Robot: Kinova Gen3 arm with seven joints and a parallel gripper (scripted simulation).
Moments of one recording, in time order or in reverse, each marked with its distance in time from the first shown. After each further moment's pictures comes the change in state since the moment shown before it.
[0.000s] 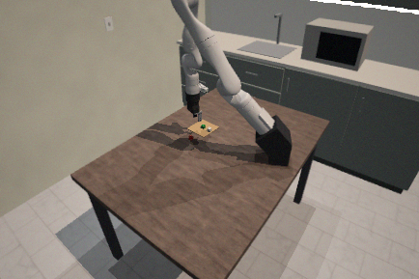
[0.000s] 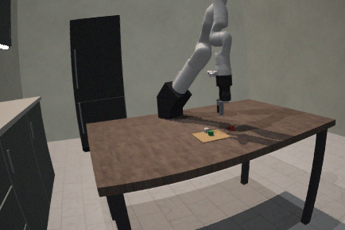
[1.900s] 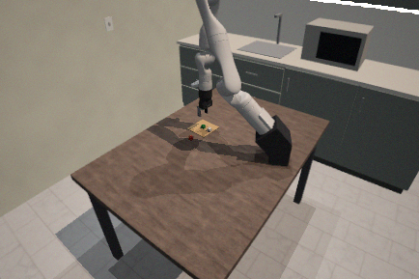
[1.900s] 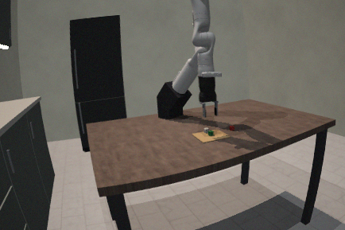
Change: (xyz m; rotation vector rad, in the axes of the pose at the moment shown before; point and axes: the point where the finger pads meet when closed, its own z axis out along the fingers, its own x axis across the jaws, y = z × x) arm -0.027 -0.052 -0.001 0.003 0.012 -1.810
